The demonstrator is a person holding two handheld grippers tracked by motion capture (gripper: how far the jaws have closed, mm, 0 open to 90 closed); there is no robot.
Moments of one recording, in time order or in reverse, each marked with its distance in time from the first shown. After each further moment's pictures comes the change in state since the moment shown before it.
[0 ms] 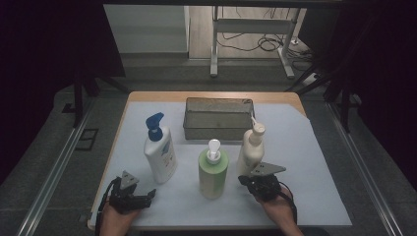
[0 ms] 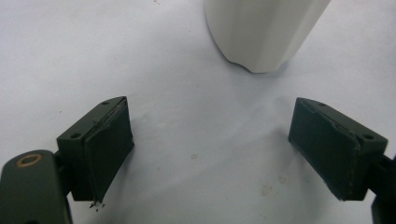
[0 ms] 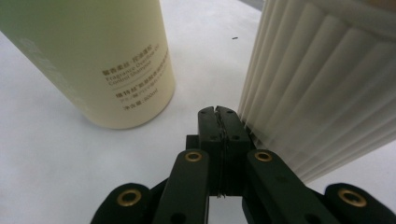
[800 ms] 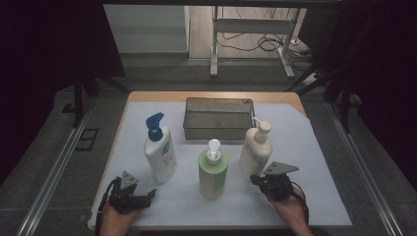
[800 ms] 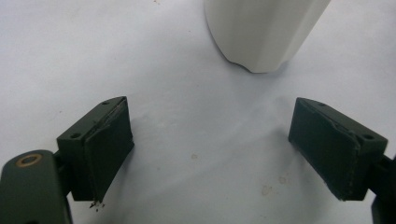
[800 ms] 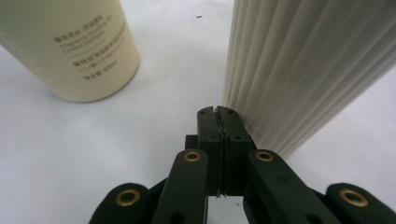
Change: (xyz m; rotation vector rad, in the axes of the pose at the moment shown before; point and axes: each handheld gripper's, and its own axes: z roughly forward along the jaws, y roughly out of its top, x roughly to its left) left arm 0.000 0.000 0.000 0.000 0.000 0.000; right arm -0.023 -0.015 -0.018 0.023 -0.040 0.035
